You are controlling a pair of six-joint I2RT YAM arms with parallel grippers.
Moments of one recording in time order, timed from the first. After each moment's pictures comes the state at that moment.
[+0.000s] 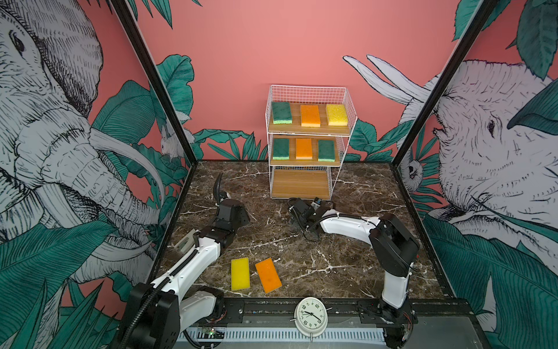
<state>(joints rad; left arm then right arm) -0.33 1.11 0.63 -0.19 -0.22 -0.61 0.85 1.89 1.26 -0.51 0.33 1.24</state>
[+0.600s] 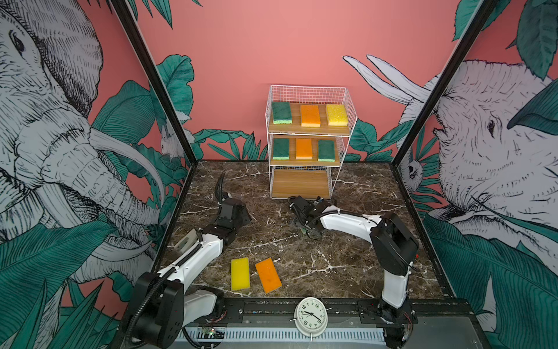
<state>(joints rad) -0.32 1.18 0.63 -0.15 -0.19 -0.64 0.83 1.90 1.33 -0.67 0.34 1.23</state>
